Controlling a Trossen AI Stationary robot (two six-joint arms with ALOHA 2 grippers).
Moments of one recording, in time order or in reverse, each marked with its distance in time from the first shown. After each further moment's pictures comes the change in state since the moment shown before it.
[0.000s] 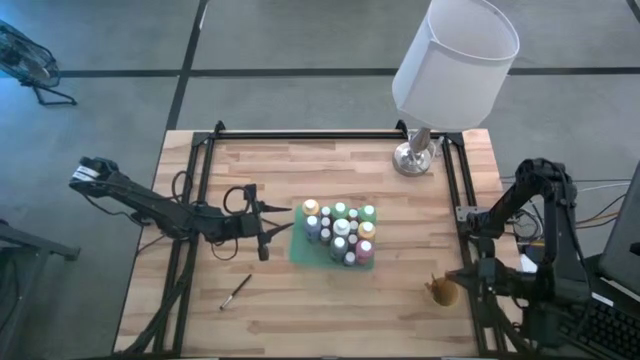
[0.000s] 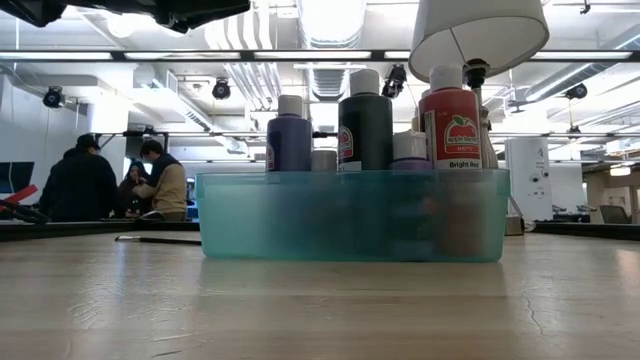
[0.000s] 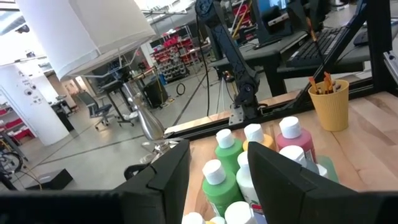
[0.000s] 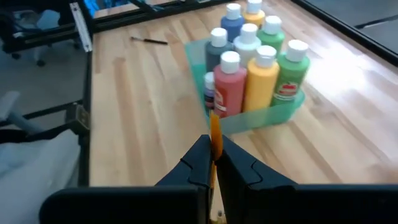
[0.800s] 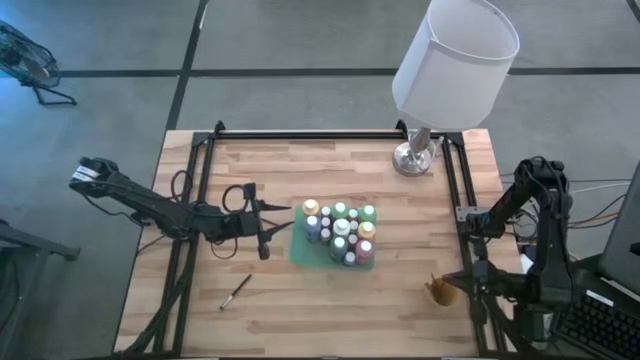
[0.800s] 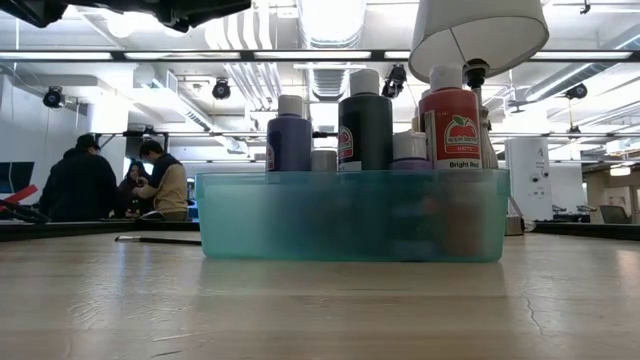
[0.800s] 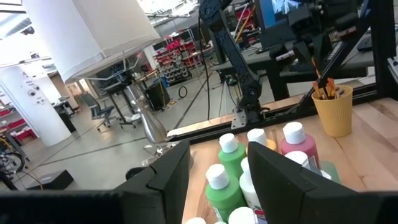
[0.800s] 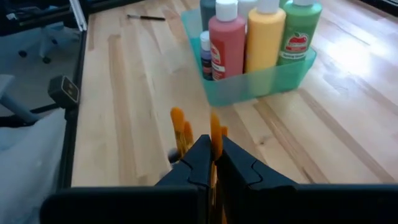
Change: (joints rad) left arm 0.006 0.000 0.000 0.020 0.000 0.002; right arm 0.086 -0.006 -0.302 0.185 -0.008 0.178
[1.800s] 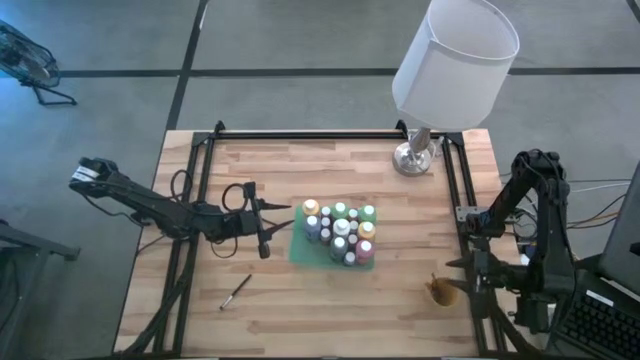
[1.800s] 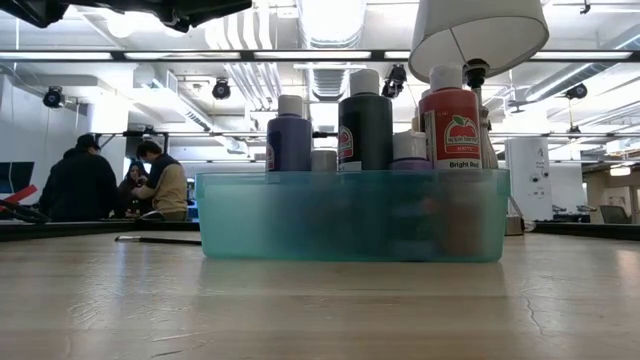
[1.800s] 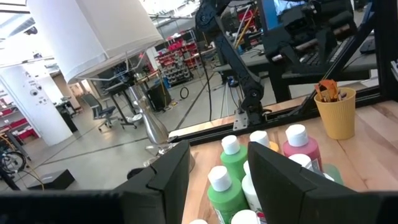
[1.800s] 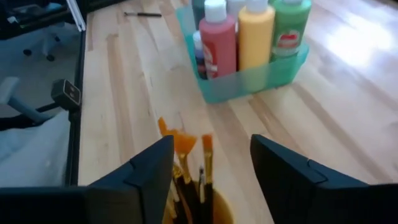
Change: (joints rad) left arm 0.008 0.000 0.001 0.010 0.000 -0.001; right arm 0.001 -0.088 -0.010 -0.019 -0.043 -0.011
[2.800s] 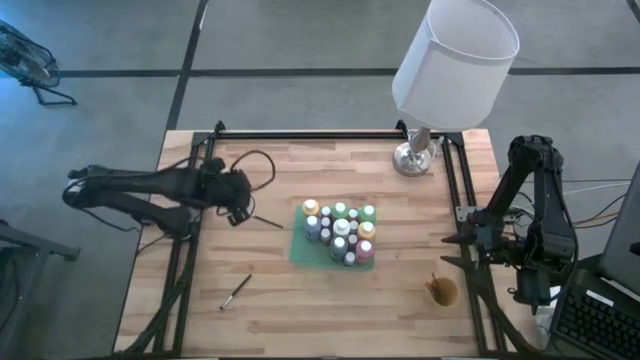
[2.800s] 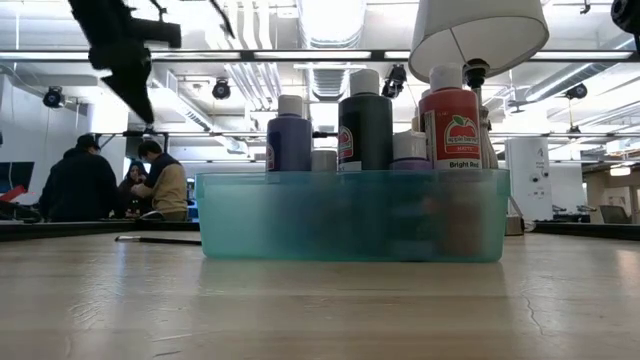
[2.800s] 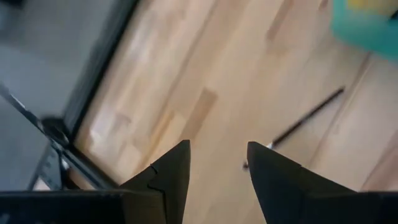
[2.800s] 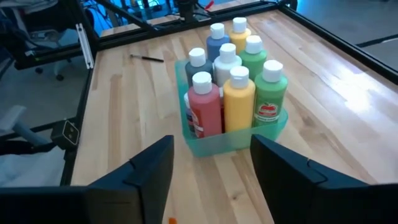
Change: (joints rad) left arm 0.300 -0.003 0.458 -1.782 0.036 -0.763; right arm -0.116 -0.233 0.041 -0.056 0.134 -0.319
